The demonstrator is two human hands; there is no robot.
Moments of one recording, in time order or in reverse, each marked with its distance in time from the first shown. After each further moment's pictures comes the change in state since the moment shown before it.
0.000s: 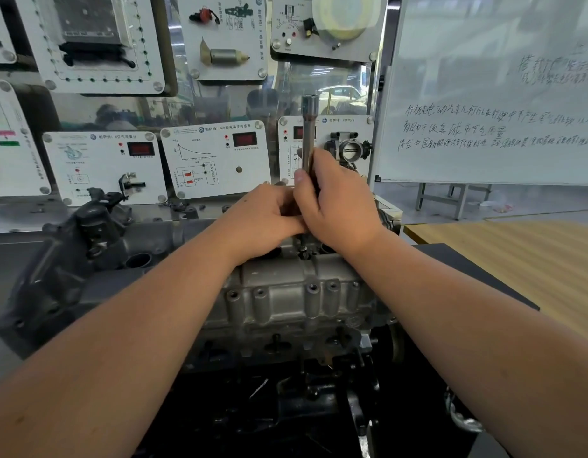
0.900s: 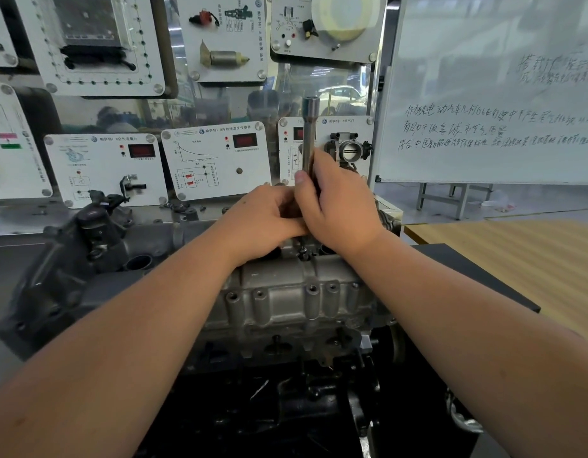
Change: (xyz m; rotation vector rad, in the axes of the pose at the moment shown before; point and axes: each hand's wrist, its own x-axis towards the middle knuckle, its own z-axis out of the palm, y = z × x) left_hand -0.001 0.001 0.000 0.031 0.005 0.008; right_hand 0.000 -0.001 0.000 0.019 0.006 -0.001
